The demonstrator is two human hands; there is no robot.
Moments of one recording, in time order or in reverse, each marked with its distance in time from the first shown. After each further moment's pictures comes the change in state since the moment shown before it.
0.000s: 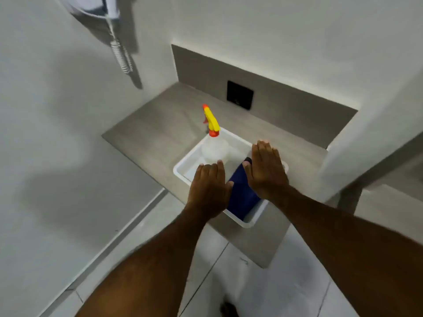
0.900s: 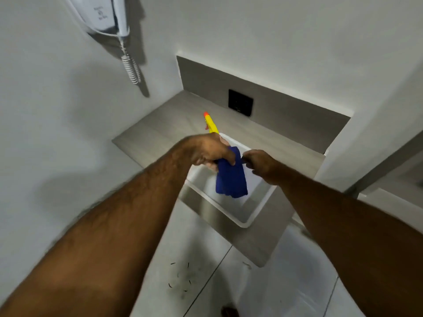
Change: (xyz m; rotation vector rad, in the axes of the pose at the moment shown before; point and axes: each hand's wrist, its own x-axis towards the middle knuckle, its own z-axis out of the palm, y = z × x) left_hand 0.103 0.012 -0.141 -0.855 -0.795 -0.516; right_hand 0.049 -0.015 -0.054 0.910 -0.573 0.466
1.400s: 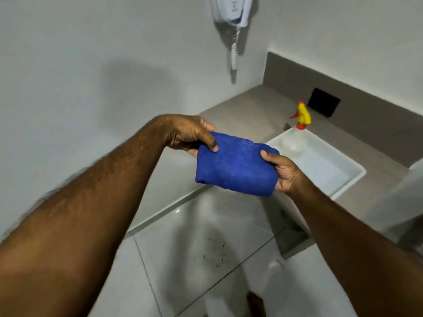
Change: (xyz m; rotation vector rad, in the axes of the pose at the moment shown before) left_hand -0.234 -0.174 -0.137 -0.171 0.043 -0.013; right_hand -0.089 -0.048 0.201 0.873 -0.604 -0.030
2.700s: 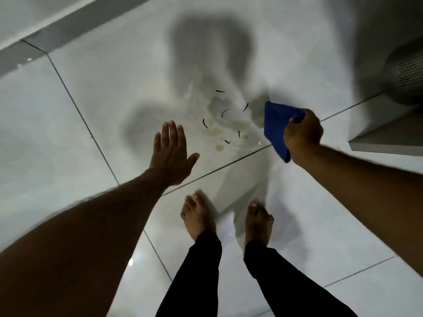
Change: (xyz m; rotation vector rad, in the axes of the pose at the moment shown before) left_hand 0.346 -0.820 0.280 0.700 0.272 -0.316; right_hand 0.207 0.586 -0.404 -1.191 1.034 0.341
